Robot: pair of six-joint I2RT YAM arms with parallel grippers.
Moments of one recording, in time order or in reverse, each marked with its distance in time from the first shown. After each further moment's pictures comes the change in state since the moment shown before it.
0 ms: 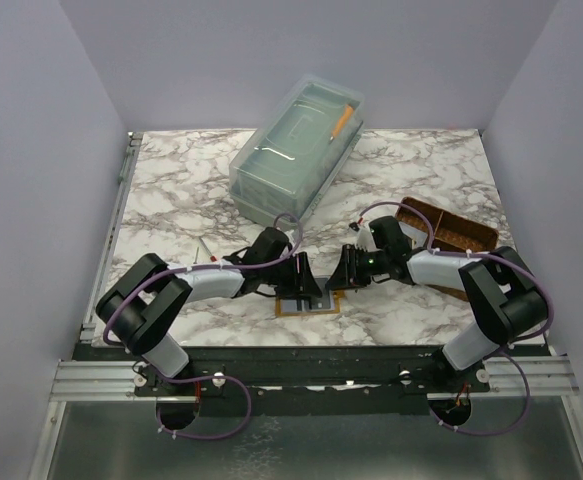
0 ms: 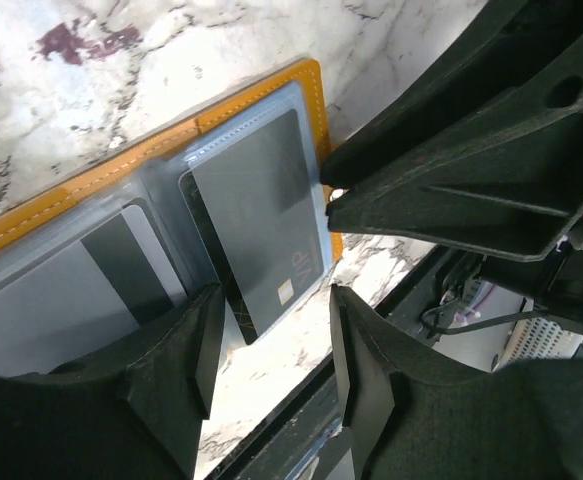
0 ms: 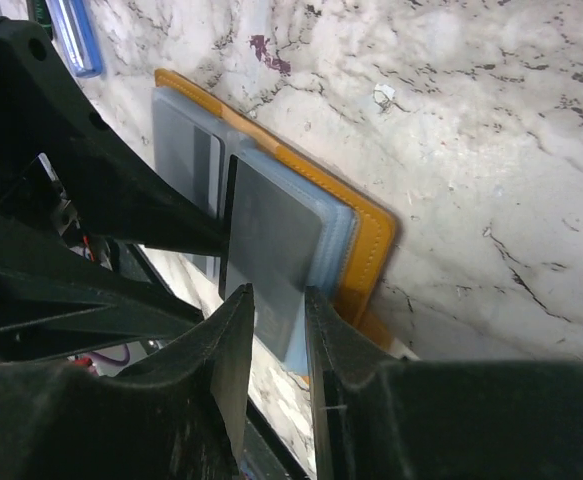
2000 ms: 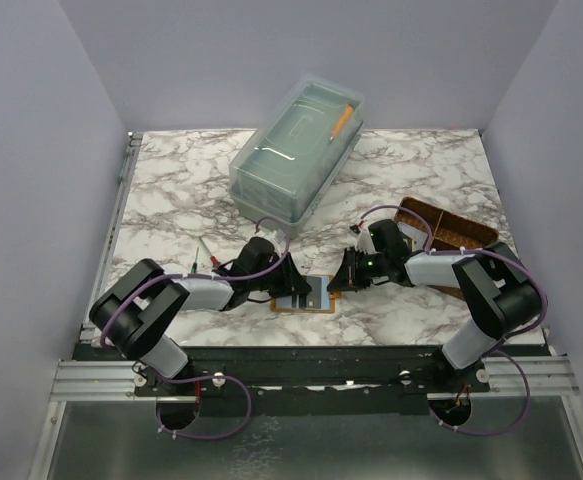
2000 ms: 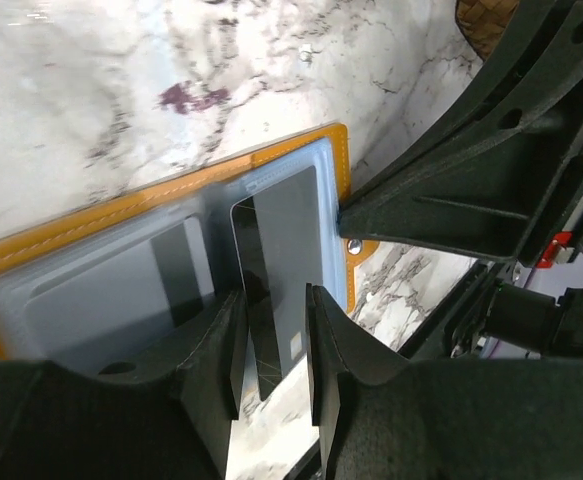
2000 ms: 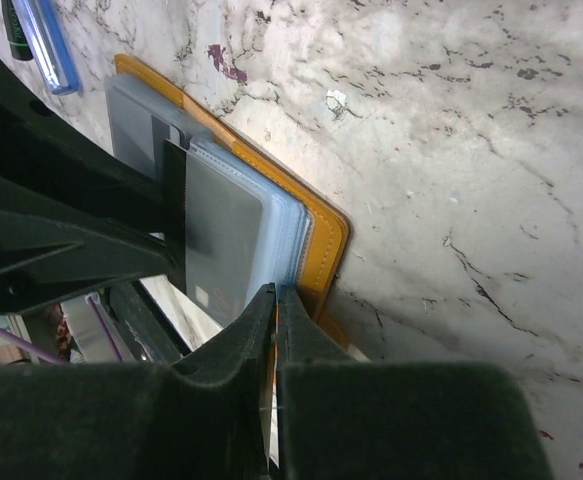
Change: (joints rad) left arm 0.039 -0.050 -0.180 0.284 -0.103 -0.056; right arm 0.000 0.042 -0.027 0.072 0.023 0.036
